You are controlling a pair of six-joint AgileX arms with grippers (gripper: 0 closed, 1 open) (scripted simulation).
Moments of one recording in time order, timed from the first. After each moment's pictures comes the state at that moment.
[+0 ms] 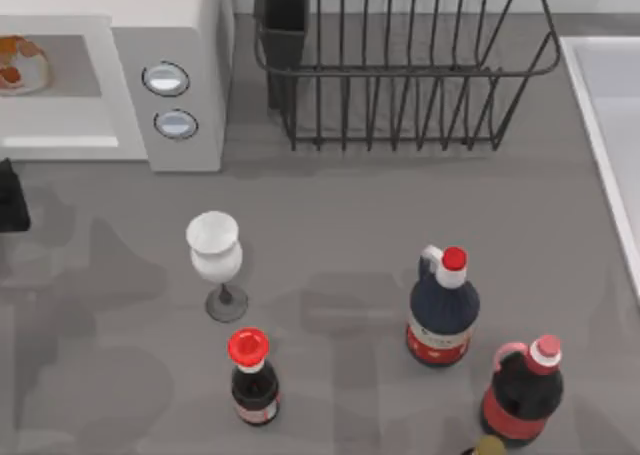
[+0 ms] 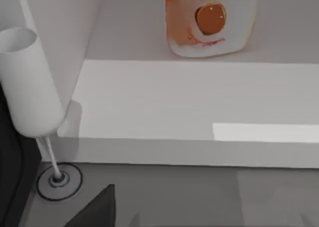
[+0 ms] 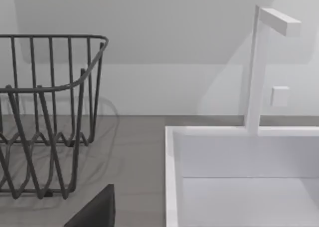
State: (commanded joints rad) left arm 0.27 1.77 0.45 0.97 0.25 0.10; right arm 0.00 0.00 0.00 0.00 0.00 0.00
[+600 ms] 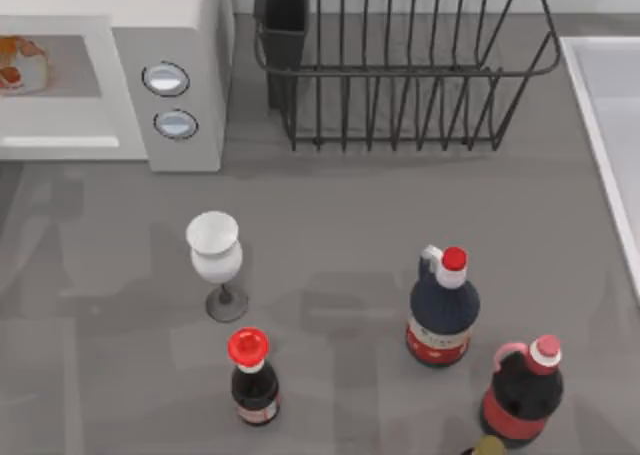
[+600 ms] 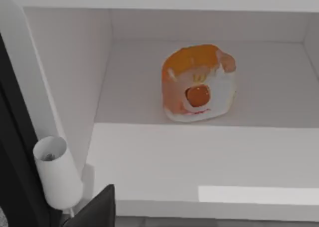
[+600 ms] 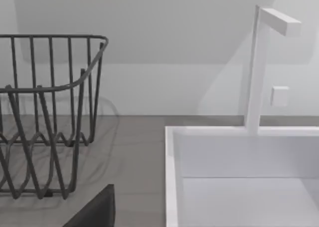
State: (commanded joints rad) left arm 0.27 1.42 0.56 0.48 0.25 0.10; right arm 0.00 0.00 0.00 0.00 0.00 0.00
